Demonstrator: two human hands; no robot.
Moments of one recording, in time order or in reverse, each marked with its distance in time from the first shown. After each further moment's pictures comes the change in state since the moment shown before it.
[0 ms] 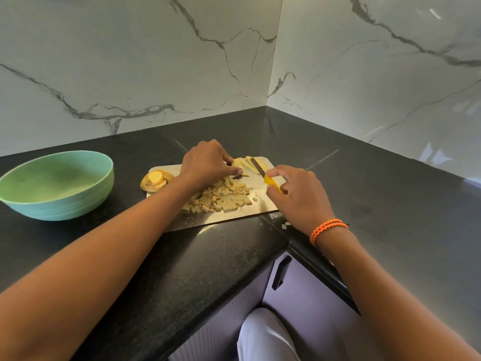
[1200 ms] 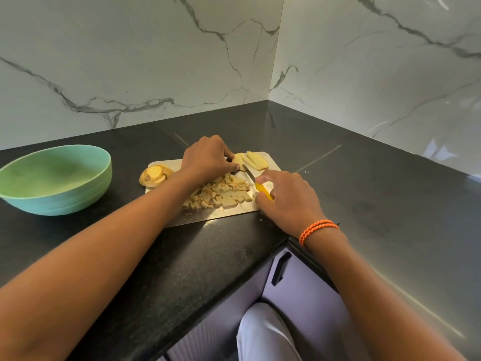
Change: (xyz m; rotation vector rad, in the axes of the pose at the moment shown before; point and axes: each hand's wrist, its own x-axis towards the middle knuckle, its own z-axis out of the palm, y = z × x) left_hand 0.001 0.003 0.000 0.049 -0.024 -0.005; right_hand -0.003 -0.009 0.014 -0.104 -0.140 -0.015
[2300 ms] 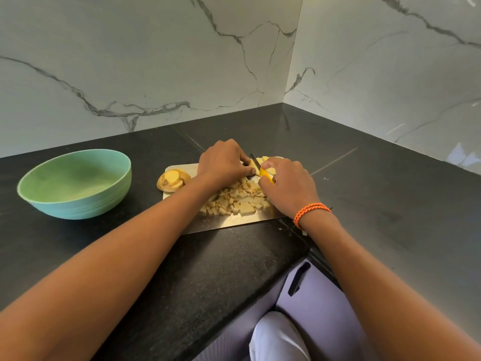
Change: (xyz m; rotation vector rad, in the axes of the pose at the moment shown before) left_hand 0.004 -0.007 0.004 -0.032 0.043 -0.013; right_hand 0.055 -0.012 0.027 0.028 0.126 -0.004
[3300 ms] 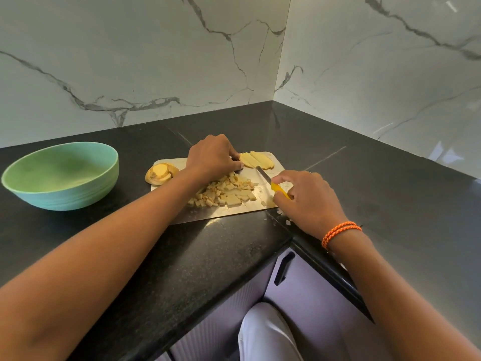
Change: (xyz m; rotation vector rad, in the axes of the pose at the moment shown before) left_hand -0.006 0.009 -0.004 0.049 -0.021 0.028; right_hand -0.056 0.027 -0.051 0.004 -0.108 -0.018
